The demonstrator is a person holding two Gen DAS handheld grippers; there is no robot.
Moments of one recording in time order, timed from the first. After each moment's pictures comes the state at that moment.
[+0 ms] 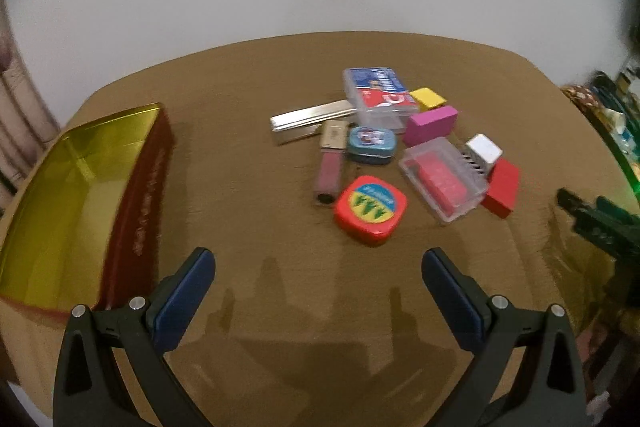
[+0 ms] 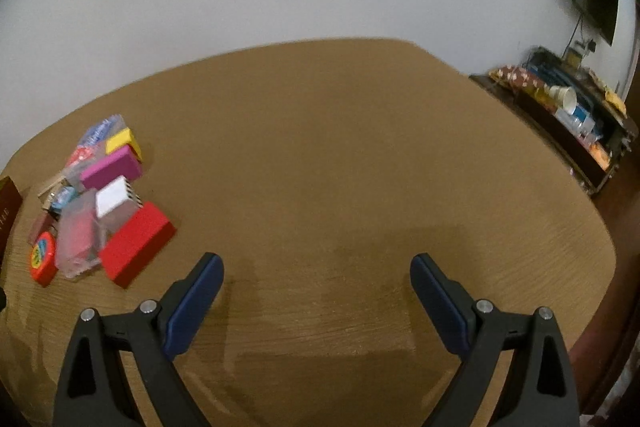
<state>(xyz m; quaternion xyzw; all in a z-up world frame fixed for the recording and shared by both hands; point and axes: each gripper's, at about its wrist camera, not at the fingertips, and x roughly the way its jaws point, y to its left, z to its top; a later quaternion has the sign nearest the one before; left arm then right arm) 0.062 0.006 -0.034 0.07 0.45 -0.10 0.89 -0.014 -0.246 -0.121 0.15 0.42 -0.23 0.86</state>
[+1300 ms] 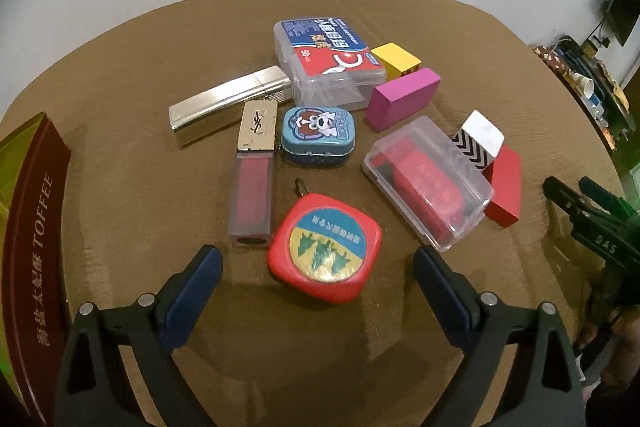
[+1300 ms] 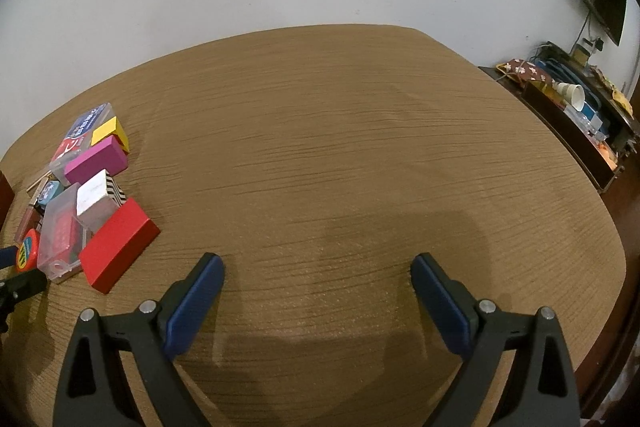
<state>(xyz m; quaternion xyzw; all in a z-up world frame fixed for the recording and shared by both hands) 0.129 -0.023 -0.083 0.08 0.51 -0.20 0.83 0.006 -0.252 -0.134 0.15 0.43 -0.23 0.86</state>
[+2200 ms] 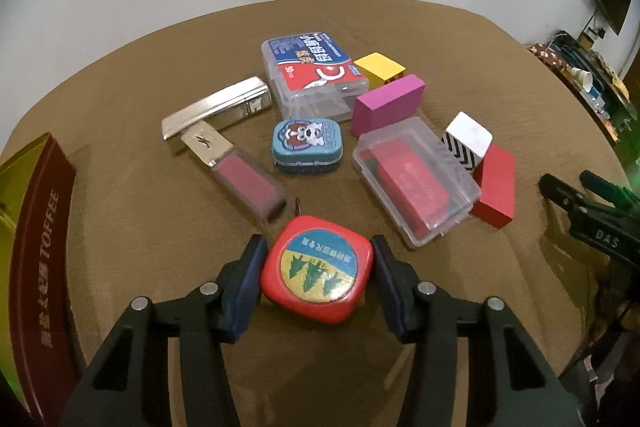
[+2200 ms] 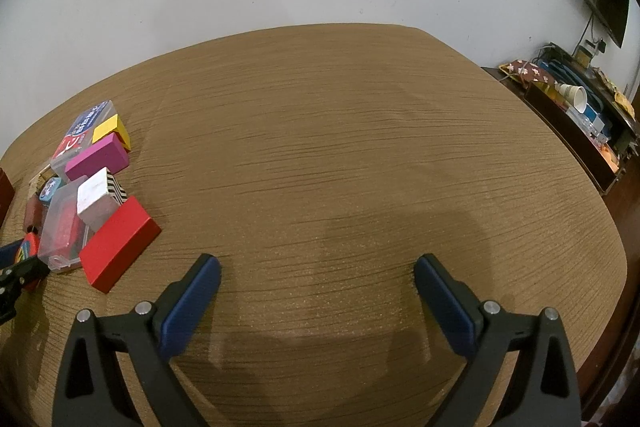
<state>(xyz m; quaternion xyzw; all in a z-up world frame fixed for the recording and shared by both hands) 0.117 -0.036 -0.084 0.10 0.48 -0.20 0.85 0.015 -0.254 -0.138 0.15 0.43 -0.23 0.86</state>
